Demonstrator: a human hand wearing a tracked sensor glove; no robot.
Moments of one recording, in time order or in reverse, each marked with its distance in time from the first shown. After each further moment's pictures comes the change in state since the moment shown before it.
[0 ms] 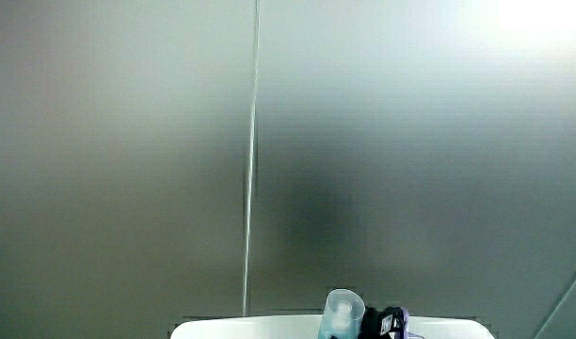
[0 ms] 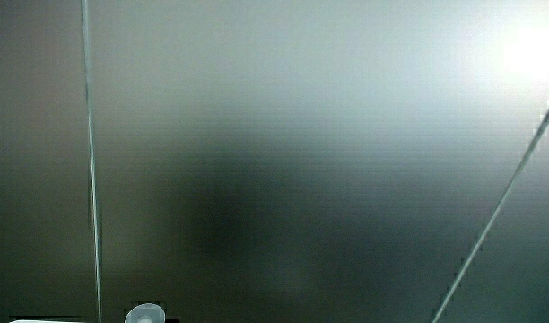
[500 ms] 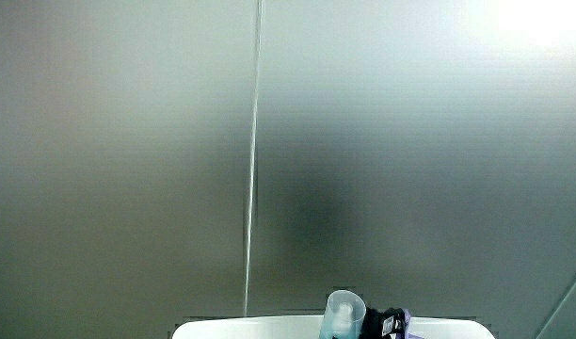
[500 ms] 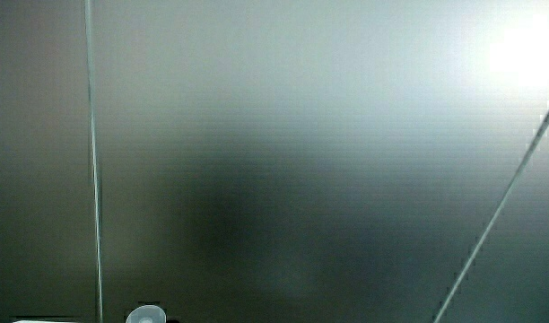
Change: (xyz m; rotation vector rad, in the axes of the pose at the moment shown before) arm -0.002 -0.002 0.000 0.012 0.026 0.012
